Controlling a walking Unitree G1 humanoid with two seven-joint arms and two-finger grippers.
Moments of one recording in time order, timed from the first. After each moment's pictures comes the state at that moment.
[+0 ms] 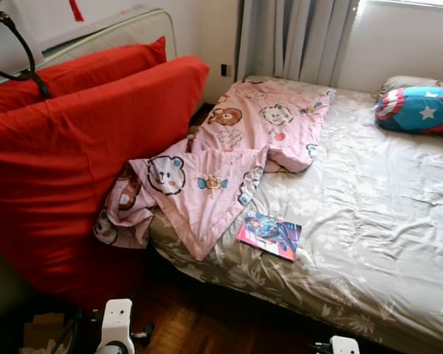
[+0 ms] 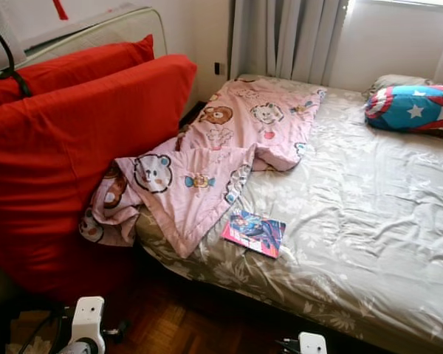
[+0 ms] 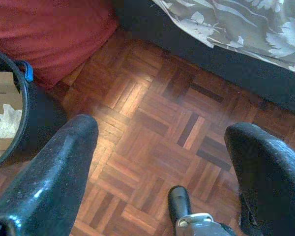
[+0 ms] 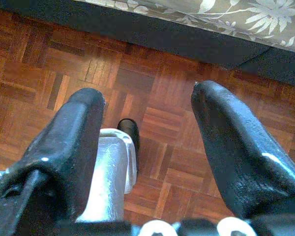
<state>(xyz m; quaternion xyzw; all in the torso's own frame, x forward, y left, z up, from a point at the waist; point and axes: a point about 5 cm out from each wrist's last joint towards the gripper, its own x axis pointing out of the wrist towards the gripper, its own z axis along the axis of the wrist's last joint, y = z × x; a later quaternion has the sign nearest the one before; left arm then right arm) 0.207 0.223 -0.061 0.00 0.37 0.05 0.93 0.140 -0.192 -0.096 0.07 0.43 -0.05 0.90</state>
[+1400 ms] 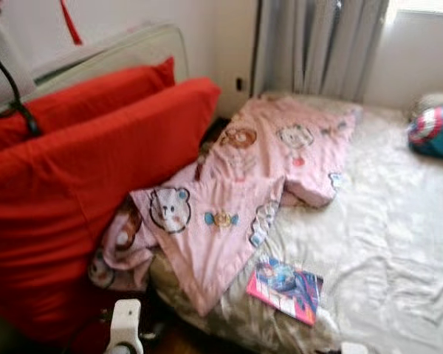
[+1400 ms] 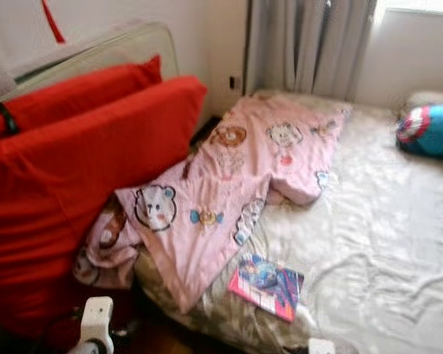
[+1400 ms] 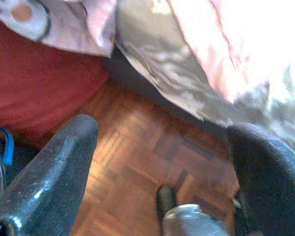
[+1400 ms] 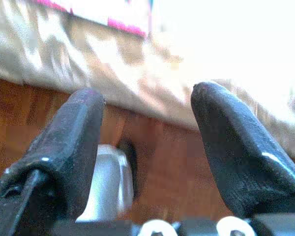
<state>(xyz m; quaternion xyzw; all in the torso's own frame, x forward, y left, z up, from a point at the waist) 0.209 0.216 -0.061 -0.01 0.36 0.03 0.93 0.144 -0.200 -0.092 0.06 0.41 -0.05 0.91</state>
